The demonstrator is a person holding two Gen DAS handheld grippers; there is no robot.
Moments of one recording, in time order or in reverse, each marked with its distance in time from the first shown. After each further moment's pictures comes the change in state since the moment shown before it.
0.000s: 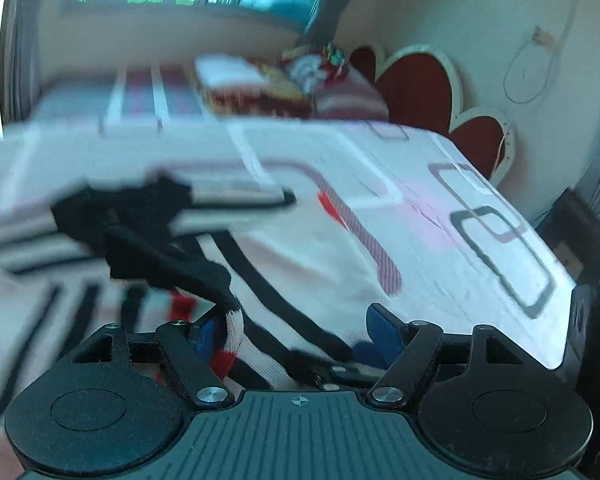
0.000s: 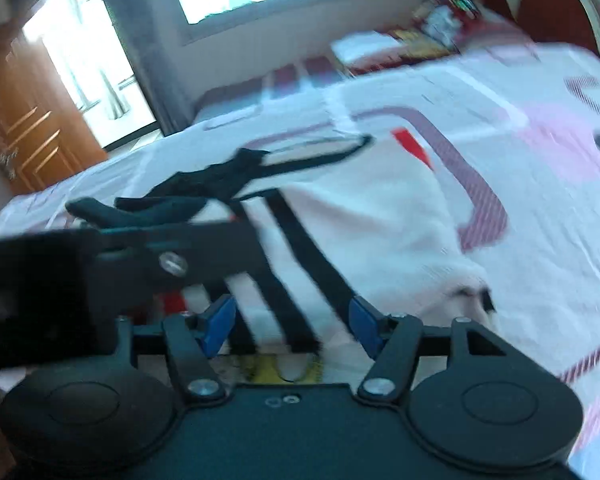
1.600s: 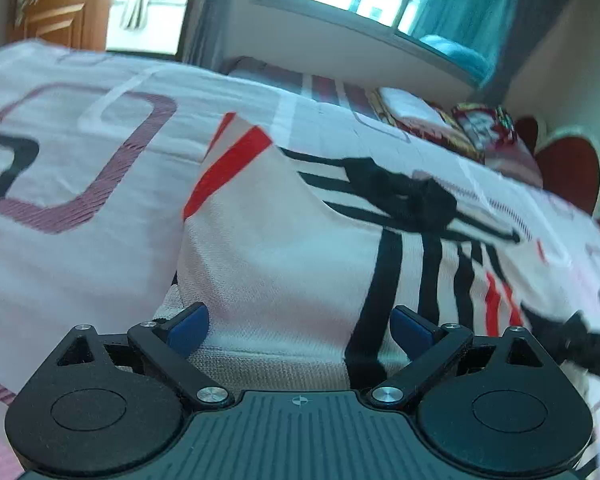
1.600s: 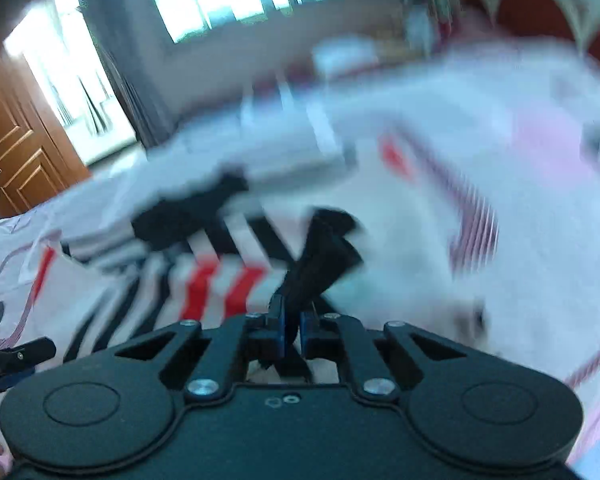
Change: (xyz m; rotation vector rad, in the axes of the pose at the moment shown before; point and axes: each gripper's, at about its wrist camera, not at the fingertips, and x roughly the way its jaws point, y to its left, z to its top) left arm -0.081 0.143 -0.077 -0.278 -0.127 0.411; right arm 0.014 -0.010 0.005 0.064 0.009 -0.026
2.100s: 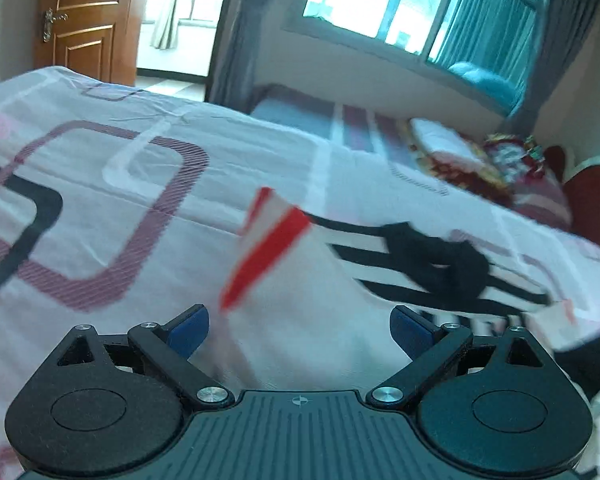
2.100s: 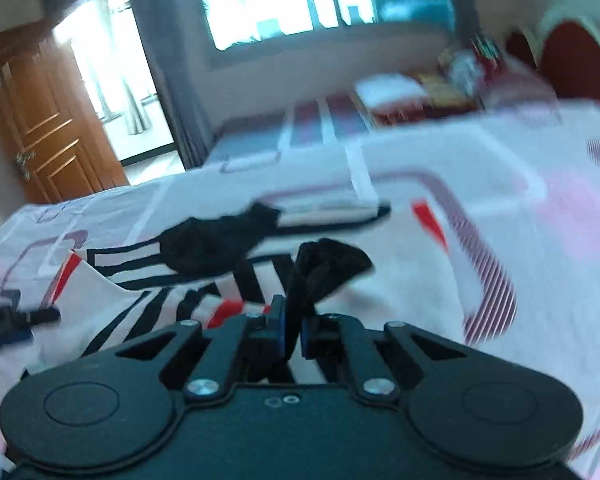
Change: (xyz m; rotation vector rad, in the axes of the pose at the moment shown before) left arm 0.013 0.017 0.055 -0.054 -0.059 0.102; right arm -0.016 0.019 0.024 -0.225 -0.138 0.046
